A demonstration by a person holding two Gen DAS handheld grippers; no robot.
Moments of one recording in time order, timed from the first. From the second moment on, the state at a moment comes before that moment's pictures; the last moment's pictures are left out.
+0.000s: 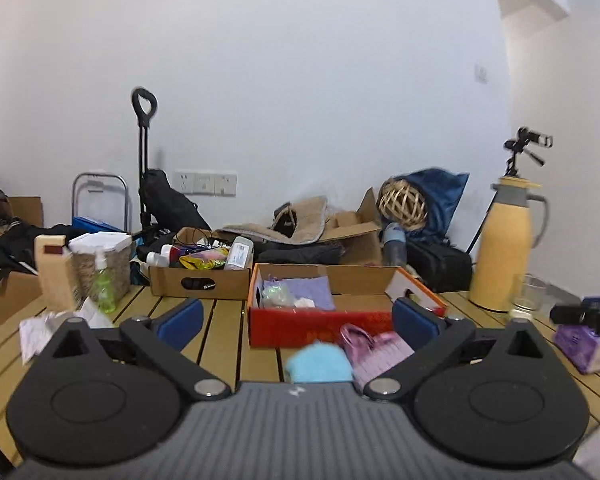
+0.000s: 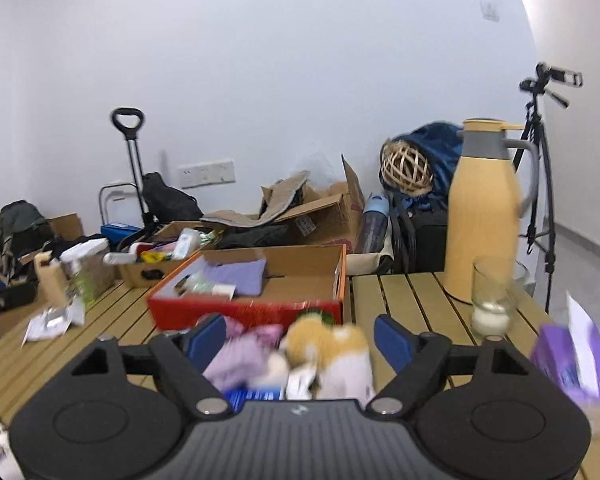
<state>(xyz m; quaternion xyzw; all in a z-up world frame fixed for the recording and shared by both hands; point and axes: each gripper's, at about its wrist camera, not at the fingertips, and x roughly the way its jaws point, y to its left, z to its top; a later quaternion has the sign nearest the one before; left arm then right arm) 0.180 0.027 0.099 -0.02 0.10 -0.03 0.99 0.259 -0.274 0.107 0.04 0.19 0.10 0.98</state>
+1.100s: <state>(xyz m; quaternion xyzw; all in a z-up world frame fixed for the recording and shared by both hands) 0.372 -0.150 0.027 0.09 0.20 -0.17 0.96 0.360 -0.295 -0.008 0.08 0.25 0.07 0.96</state>
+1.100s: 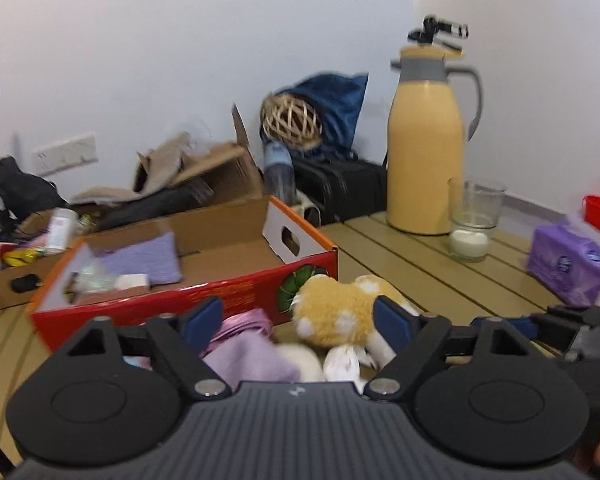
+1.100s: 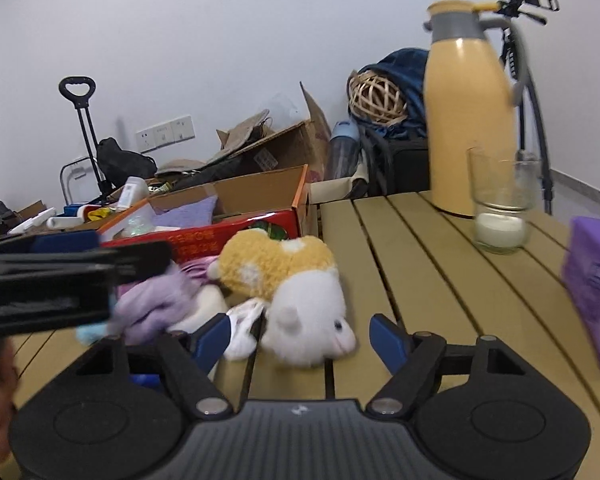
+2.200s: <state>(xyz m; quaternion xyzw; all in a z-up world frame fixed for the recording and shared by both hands) 0.364 -0.085 0.088 -0.07 0.20 -0.22 0.95 0.325 -0.247 0.079 0.03 0.18 0.11 0.98</state>
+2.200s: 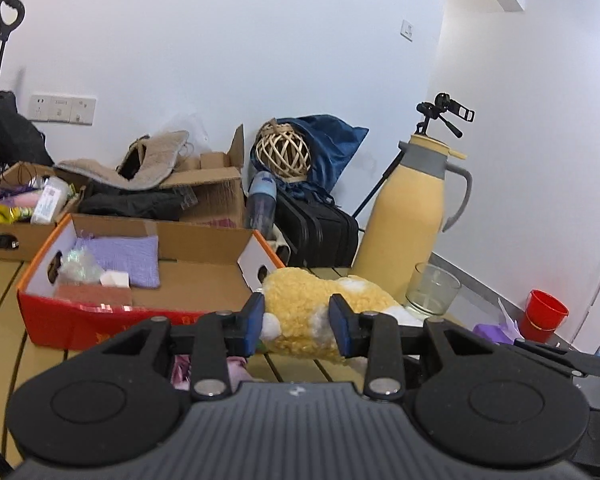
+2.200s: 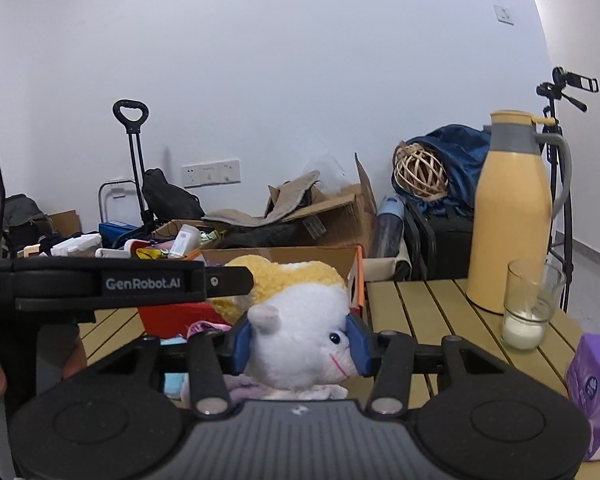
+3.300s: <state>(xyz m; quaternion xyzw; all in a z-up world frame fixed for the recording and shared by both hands) 0.695 -0.086 0.025 -0.10 0.40 -0.16 0.90 0.677 -0.198 0.011 -0.05 0.38 0.09 0.92</state>
